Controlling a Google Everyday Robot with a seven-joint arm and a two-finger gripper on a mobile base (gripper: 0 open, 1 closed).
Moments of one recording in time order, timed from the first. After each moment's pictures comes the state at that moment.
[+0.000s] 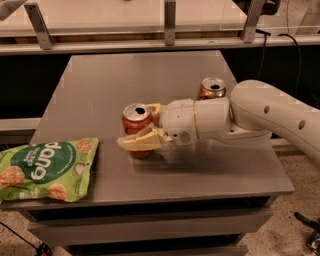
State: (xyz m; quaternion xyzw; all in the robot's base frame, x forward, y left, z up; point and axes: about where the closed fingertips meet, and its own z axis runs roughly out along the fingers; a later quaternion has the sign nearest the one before) arm 0.482 0.060 0.872 -0.54 0.58 0.38 0.47
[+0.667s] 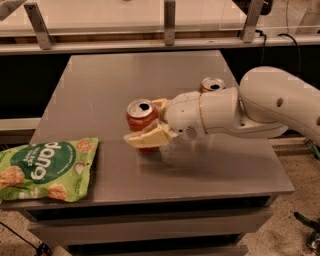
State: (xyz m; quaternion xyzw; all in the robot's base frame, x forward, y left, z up) arm 0.480 0.047 0.887 -0.56 0.61 0.34 0.46
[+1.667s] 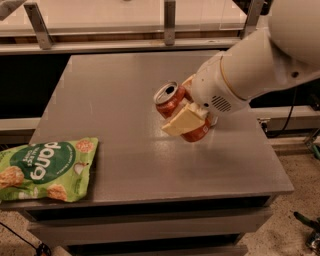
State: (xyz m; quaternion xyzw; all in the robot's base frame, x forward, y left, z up) arm 0.468 -0.033 0.935 -0.59 0.73 0.13 0.34
